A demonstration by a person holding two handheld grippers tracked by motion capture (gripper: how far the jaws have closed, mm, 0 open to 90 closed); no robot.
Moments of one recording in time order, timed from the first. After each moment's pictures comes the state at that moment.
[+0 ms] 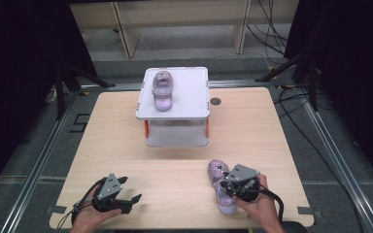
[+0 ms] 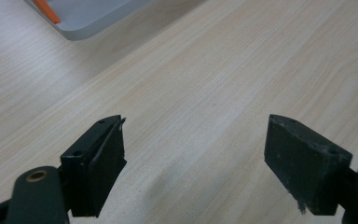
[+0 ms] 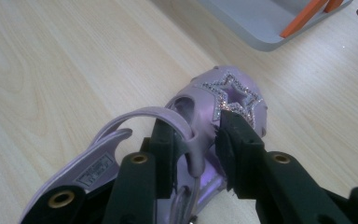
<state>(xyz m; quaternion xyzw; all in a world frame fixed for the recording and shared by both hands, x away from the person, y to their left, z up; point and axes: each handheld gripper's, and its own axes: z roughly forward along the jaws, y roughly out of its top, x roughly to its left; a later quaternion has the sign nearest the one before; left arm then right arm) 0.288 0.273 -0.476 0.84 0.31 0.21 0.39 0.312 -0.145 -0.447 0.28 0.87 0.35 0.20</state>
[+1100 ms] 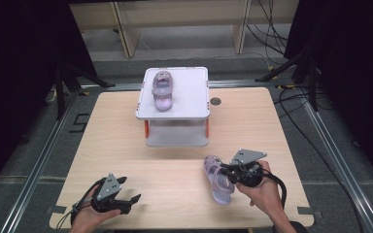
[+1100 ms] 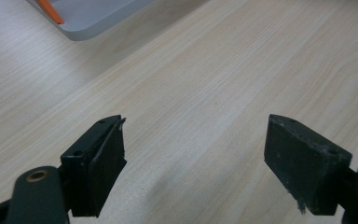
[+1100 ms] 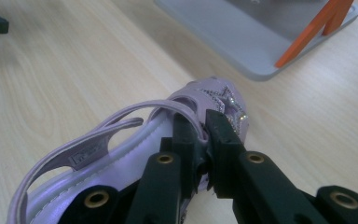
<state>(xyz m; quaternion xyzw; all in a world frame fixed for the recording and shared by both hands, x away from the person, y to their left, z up) 0.287 0.276 -0.475 0.84 0.31 0.21 0.39 0.336 -0.149 -0.409 0.29 0.86 0.39 0.16</state>
